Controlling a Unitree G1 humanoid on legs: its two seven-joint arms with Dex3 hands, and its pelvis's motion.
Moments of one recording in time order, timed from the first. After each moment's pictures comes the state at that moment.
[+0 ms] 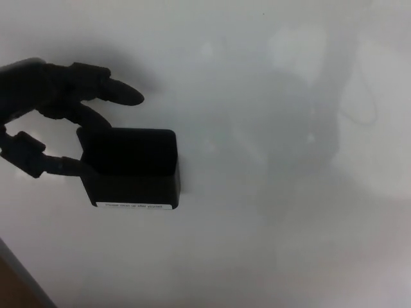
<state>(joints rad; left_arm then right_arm) -0.46 0.97 -0.05 -0.18 -0.16 0.17 -0.77 0.03 -0.16 0.20 1.18 -0.39 -0.91 -0.50</state>
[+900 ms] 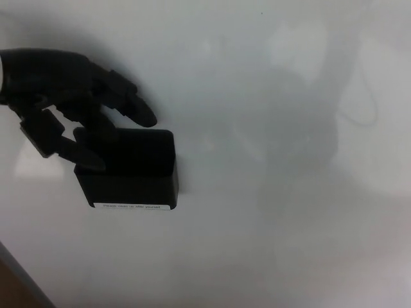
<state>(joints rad) -0.83 0.95 -0.37 0.07 -0.05 0.29 -1.07 0.00 -0.18 0.26 1.18 -0.47 -0.87 -0.59</state>
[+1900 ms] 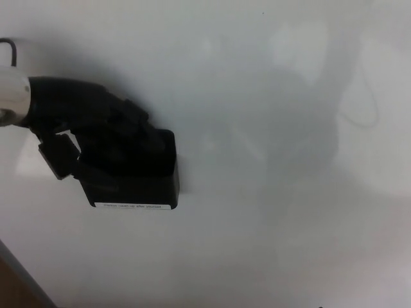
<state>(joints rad) -0.78 0.88 -0.39 0.08 0.04 0.29 -1.10 -0.01 -0.18 0.27 1.18 -0.47 -0.87 -0.60</state>
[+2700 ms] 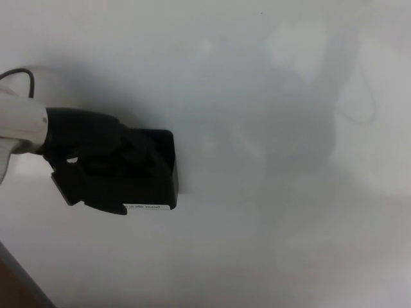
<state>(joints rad) -0.70 0.85 -0.41 0.01 0.10 0.32 -1.09 0.03 -0.19 0.29 1.17 -0.49 -0.86 -0.61</state>
